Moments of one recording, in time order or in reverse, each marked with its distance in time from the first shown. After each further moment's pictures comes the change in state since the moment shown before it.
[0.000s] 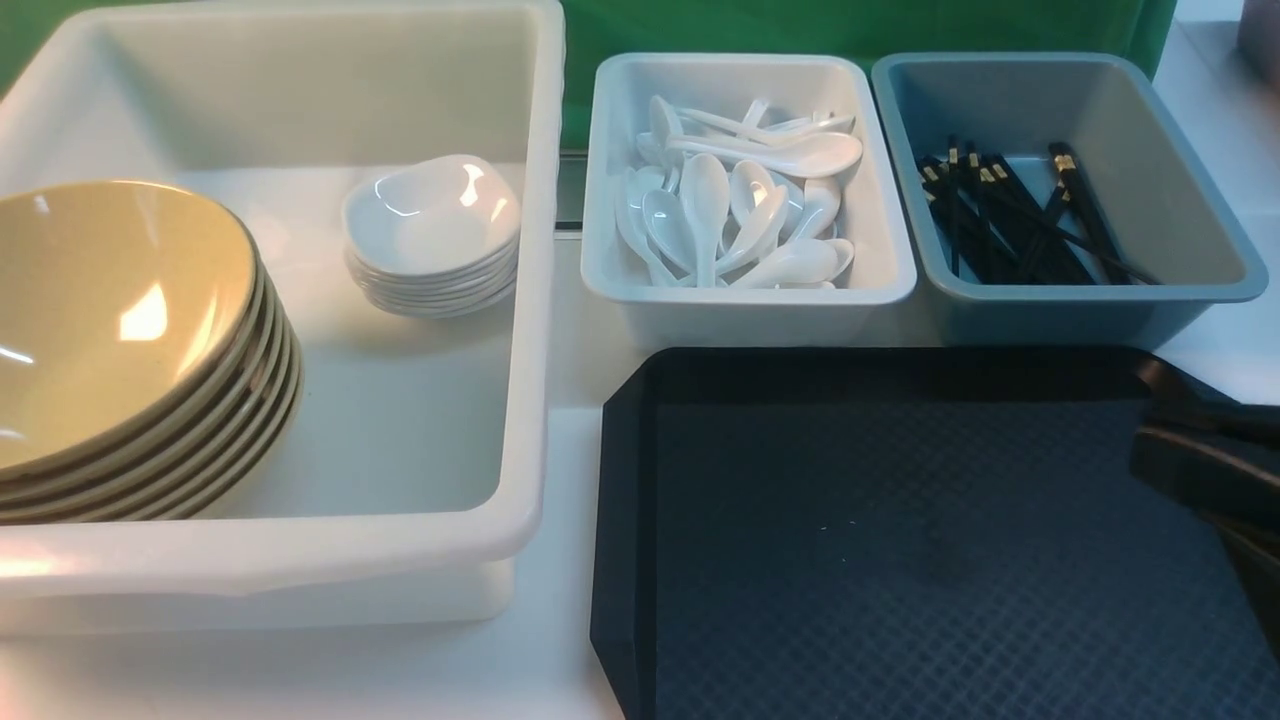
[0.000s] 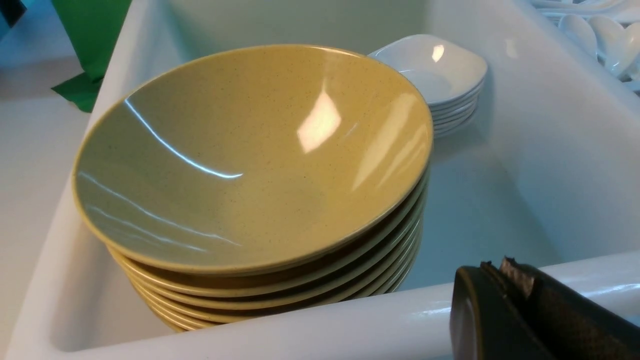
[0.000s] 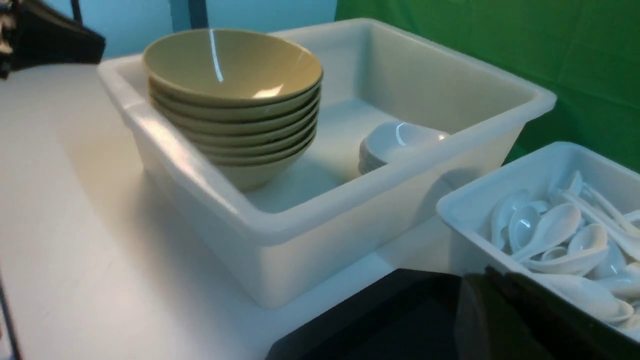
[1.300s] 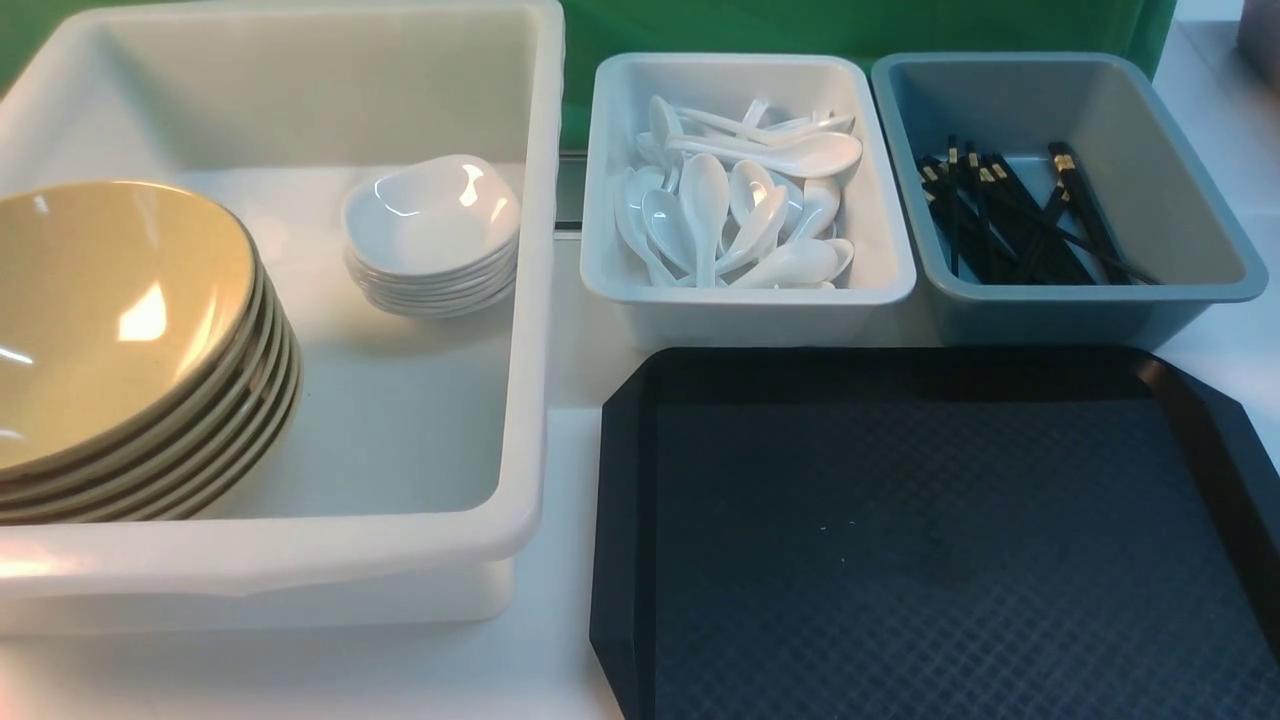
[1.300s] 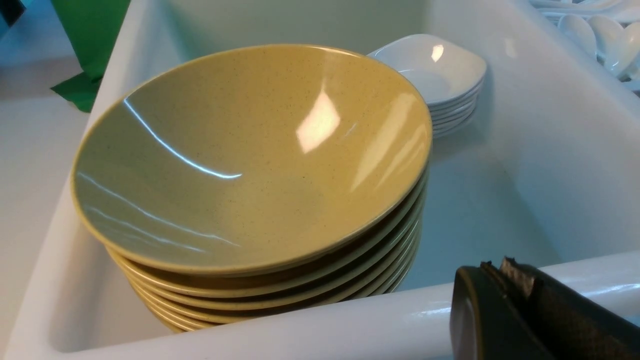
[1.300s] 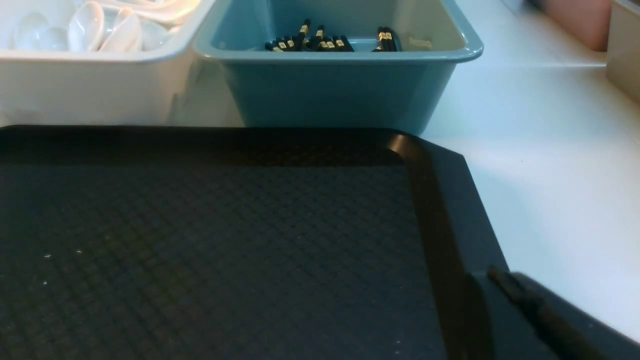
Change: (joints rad) right arm -0.667 -0.536 0.565 -0.473 0.086 0.531; left arm 0.000 0.000 0.000 0.000 0.000 0.000
